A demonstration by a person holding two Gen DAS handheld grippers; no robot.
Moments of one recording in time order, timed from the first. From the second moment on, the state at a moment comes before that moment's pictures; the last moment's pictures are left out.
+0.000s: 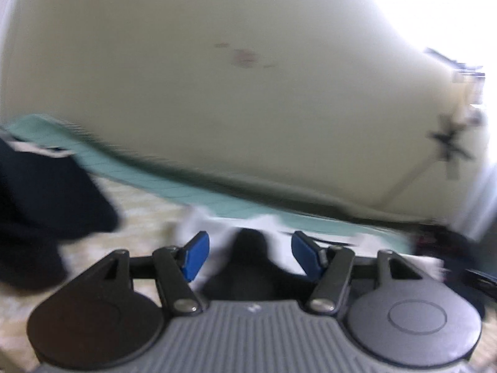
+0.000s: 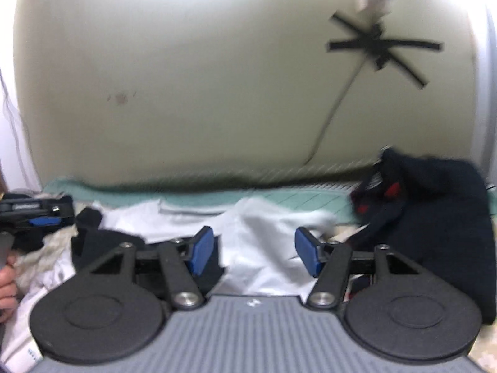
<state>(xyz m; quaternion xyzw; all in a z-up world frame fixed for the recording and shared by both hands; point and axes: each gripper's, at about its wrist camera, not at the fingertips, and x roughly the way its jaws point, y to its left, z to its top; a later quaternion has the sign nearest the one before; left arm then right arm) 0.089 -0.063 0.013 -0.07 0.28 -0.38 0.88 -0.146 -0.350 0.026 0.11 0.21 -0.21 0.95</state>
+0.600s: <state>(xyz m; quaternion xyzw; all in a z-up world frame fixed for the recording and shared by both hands) 0.104 -0.104 -0.025 0.02 0.36 -0.32 0.87 -0.172 -0.370 0.025 0.11 0.27 -0.11 0.95</state>
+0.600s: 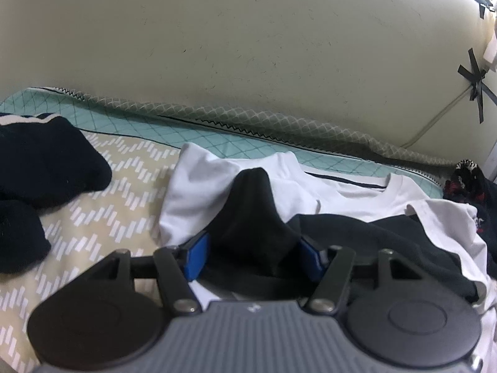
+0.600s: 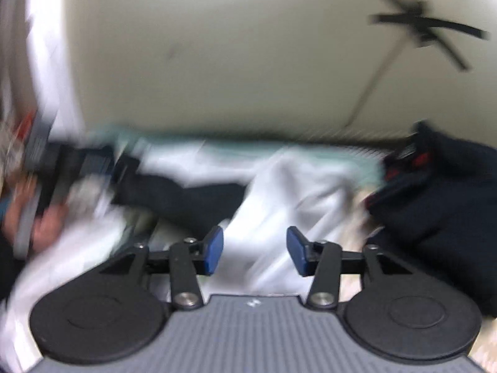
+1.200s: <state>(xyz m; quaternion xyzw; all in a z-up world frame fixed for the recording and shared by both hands) 0.120 -0.084 -0.021 -0.04 0.36 -0.32 0.88 -0.104 -0.439 0.033 0.16 0.27 -0.19 0.93</state>
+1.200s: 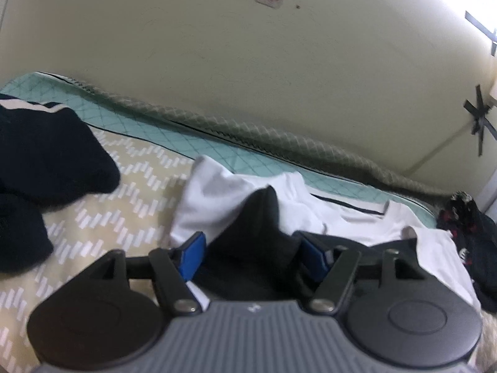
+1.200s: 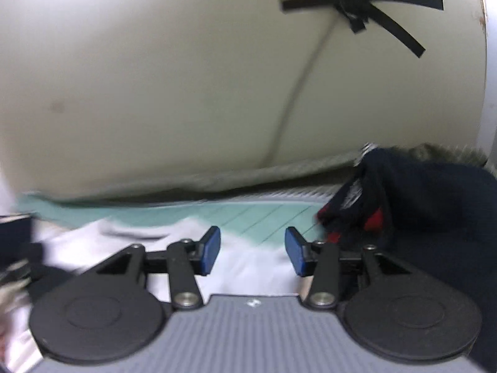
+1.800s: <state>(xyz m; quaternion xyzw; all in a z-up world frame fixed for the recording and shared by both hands) 0.026 0.003 0.043 -0.04 0.30 -0.32 0.90 -0.310 -0.308 0.015 0.16 0.30 -0.08 0.94</state>
